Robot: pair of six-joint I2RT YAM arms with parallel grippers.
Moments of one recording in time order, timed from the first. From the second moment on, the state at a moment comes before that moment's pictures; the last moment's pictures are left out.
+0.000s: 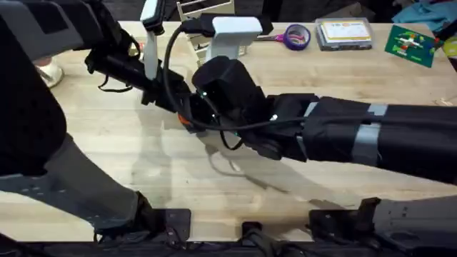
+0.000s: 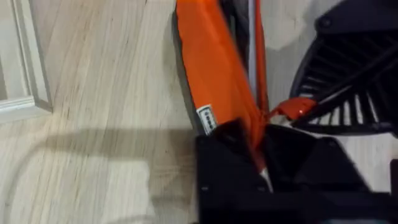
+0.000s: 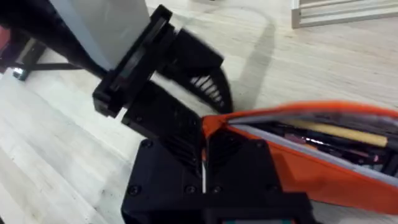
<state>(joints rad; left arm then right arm) 0.17 1.83 1.28 -1.26 0.85 1.59 1.01 1.61 0.99 0.05 0.24 0.57</state>
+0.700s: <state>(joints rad) 0.17 1.83 1.28 -1.24 0.85 1.59 0.84 1.58 0.99 -0.06 0.16 0.57</state>
